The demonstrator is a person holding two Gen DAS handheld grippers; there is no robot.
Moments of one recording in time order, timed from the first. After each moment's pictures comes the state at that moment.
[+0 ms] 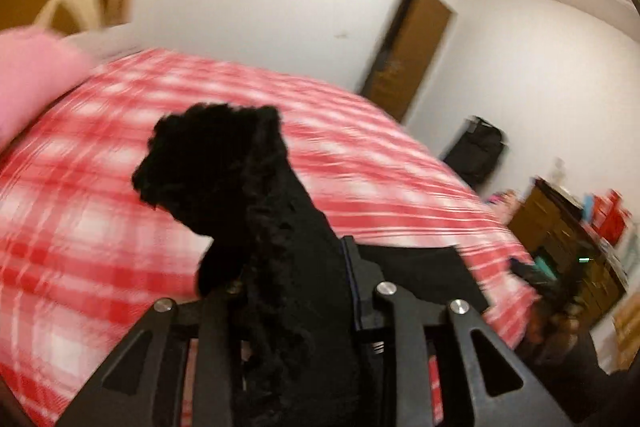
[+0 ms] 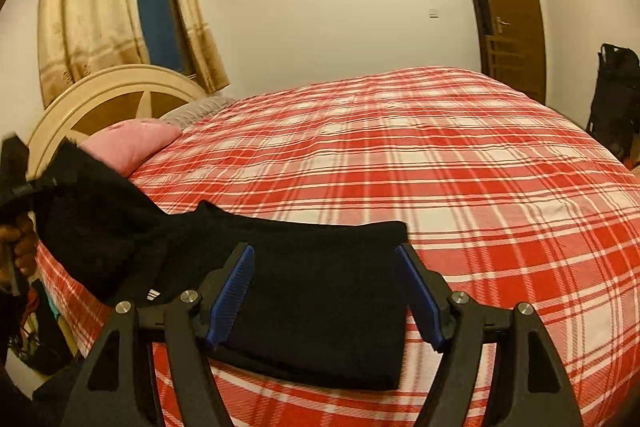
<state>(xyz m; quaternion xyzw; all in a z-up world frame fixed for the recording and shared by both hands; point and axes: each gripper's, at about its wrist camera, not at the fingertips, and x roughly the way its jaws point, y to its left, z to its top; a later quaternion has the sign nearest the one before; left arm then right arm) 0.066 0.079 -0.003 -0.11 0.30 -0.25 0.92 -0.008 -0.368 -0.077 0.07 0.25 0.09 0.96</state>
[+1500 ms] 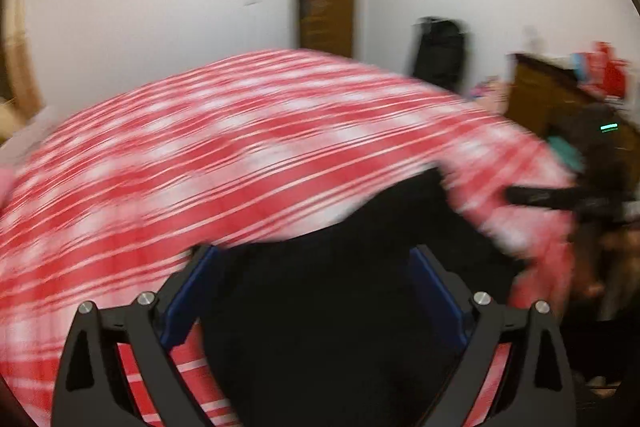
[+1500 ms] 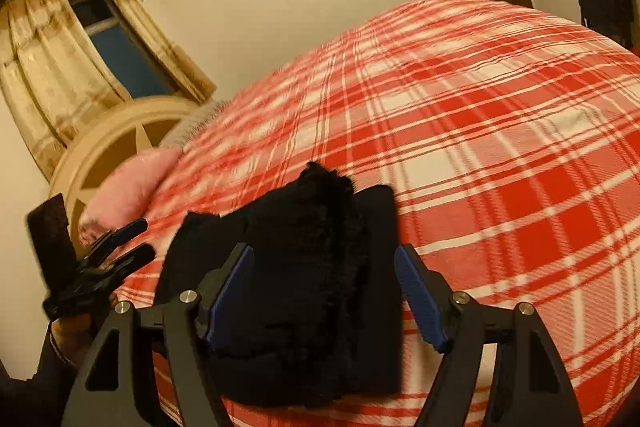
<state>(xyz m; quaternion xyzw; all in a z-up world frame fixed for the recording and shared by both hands) 0.093 -0.091 -0.046 0.10 0.32 -0.25 0.91 0.037 -0.406 -0.107 0.22 0.33 0.12 0.91</state>
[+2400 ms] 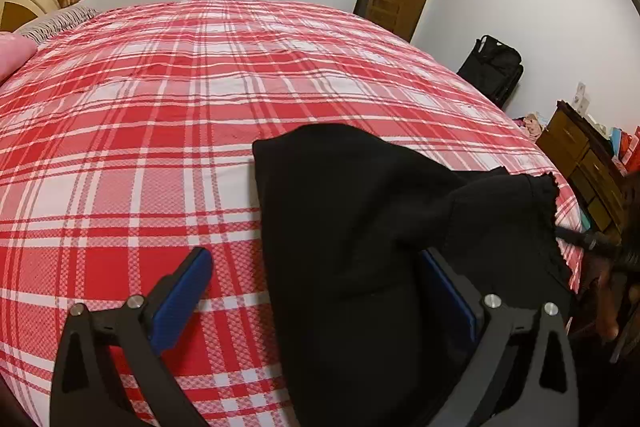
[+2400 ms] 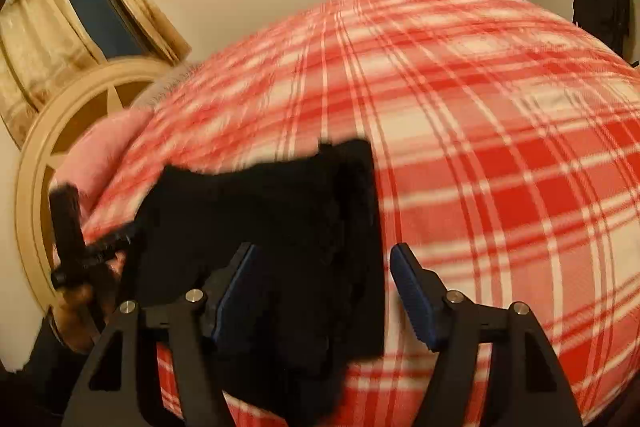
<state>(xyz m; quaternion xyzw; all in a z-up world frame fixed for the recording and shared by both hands) 0.122 -0.053 -0.117 -0.03 0.40 -0.23 0.89 0.024 -0.407 -0.117 0.17 0.38 0.07 0.90</state>
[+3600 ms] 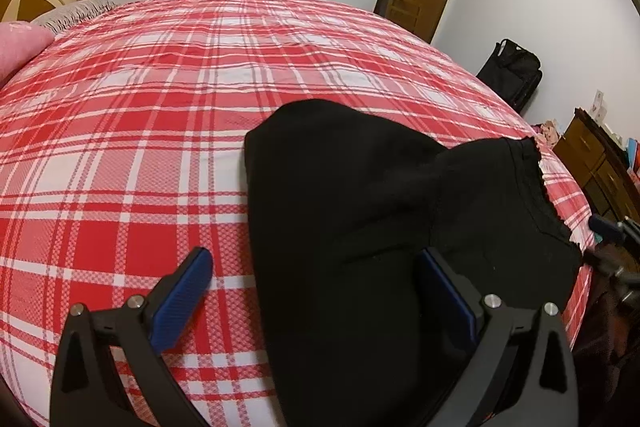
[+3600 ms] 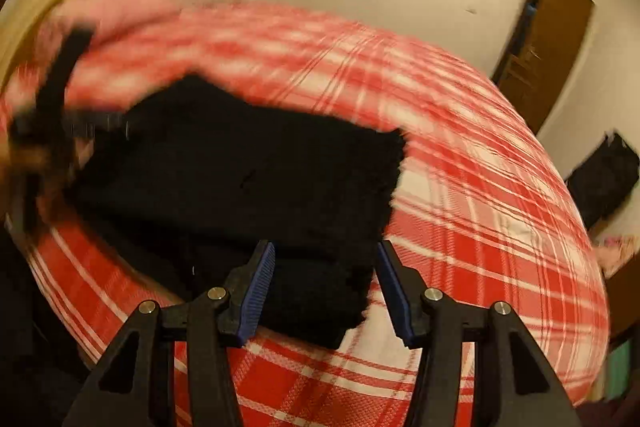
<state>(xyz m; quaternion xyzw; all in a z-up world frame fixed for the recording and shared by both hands) 0.111 -0.067 -0.121 -0.03 0.41 -0.19 0.89 0.006 -0.323 -0.113 -0.16 0.37 0.08 0.91</state>
